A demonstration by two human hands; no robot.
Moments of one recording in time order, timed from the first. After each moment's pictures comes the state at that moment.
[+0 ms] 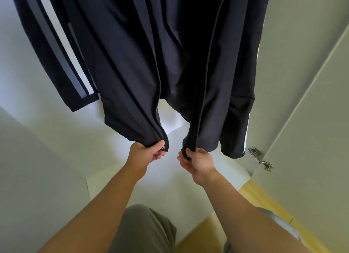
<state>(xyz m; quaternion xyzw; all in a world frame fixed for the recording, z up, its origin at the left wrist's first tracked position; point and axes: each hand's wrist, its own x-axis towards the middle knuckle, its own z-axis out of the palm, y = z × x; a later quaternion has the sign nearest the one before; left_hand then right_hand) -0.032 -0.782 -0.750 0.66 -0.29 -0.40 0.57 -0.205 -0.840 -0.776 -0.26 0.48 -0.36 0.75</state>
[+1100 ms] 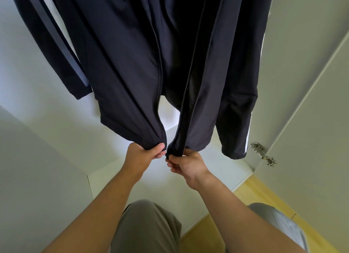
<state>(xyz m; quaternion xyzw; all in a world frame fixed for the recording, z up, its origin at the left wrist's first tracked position) -0.029 -0.763 -0.751 0.69 -0.38 -0.33 0.52 -0.189 -0.811 -0.769 -0.40 0.46 -0.29 0.74</state>
